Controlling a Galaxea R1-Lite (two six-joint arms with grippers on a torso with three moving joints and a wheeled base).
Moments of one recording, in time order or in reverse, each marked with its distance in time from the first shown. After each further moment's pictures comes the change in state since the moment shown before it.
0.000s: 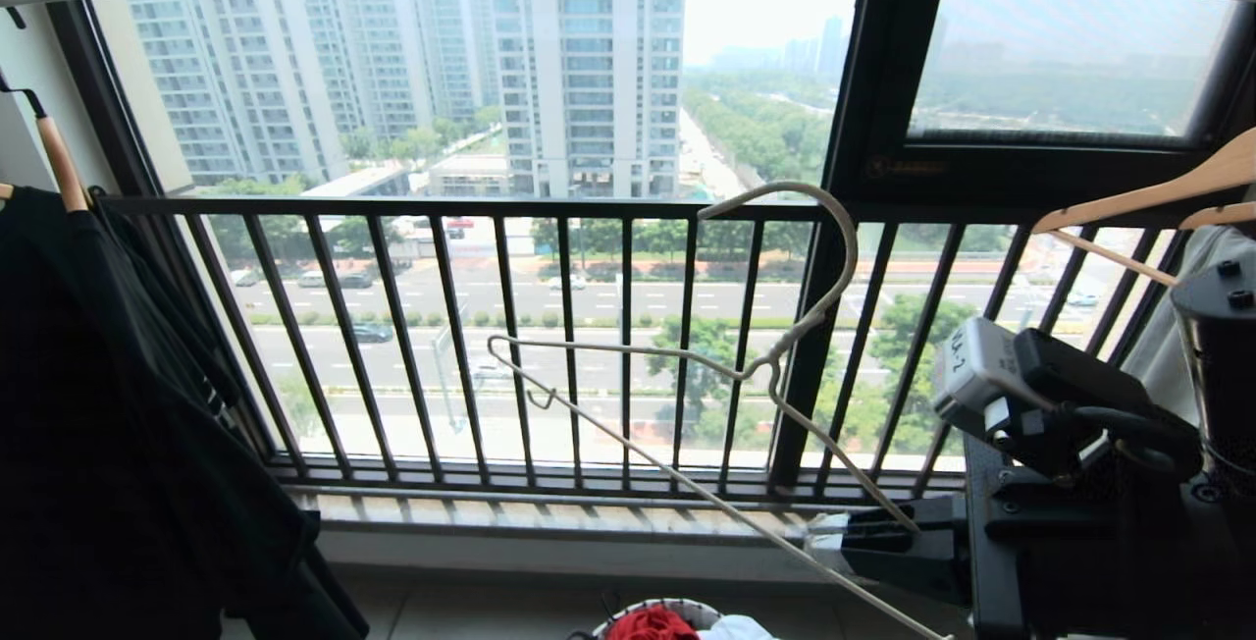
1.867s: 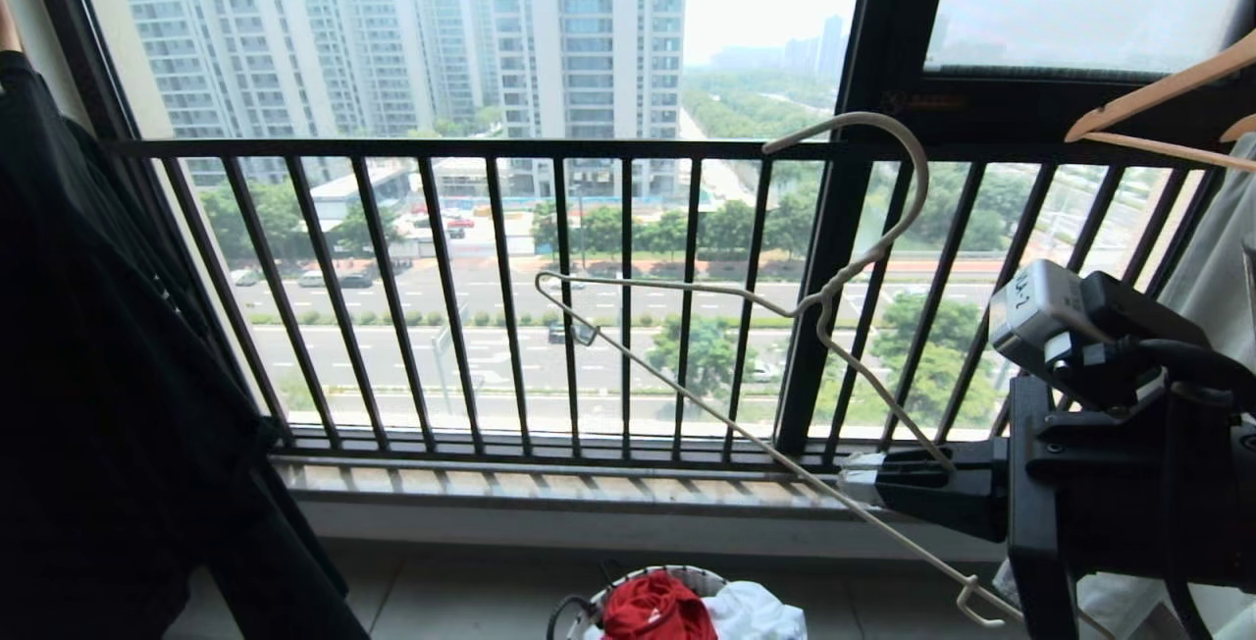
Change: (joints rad) left arm 0.000 0.000 0.000 0.000 0.000 0.001; right arm -0.101 -0.040 -0.007 -0.019 -0.001 -0.038
